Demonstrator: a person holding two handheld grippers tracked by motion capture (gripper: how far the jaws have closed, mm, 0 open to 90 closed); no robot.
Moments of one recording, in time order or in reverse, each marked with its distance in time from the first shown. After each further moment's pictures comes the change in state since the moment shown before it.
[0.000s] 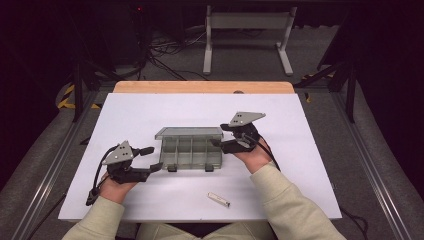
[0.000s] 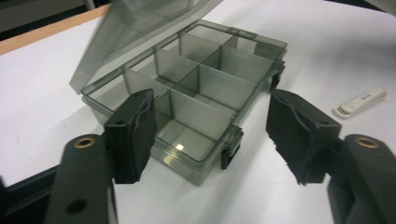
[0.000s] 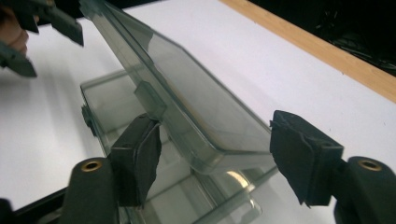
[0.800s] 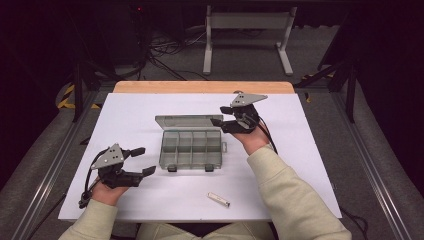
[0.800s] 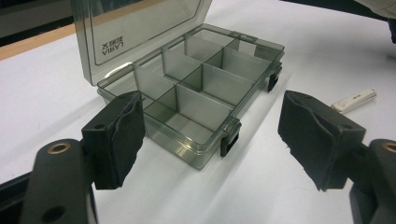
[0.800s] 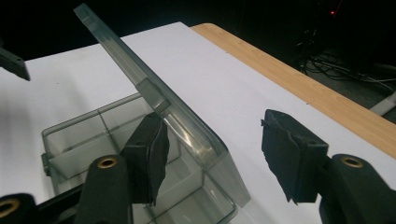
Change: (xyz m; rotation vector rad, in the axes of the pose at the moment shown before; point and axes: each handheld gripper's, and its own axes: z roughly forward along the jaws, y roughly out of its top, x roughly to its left) left arm 0.001 -0.006 -0.018 -0.018 0.012 -0.033; right arm -0.035 0.029 0.007 -0.056 -0.050 0.022
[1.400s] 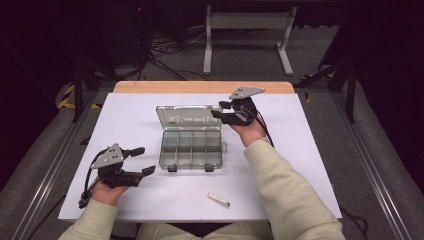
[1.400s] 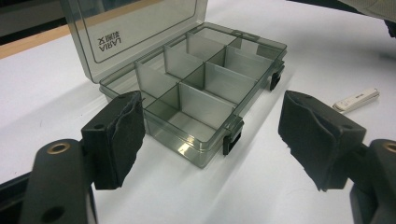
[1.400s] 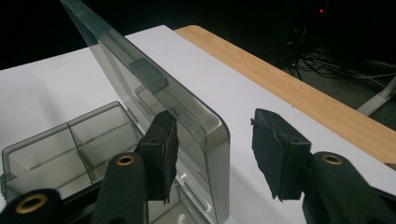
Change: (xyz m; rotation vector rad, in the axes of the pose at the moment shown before) left arm 0.001 -0.001 0.000 0.001 0.003 -0.002; right arm -0.020 0.003 0.017 -0.006 -0.025 0.031
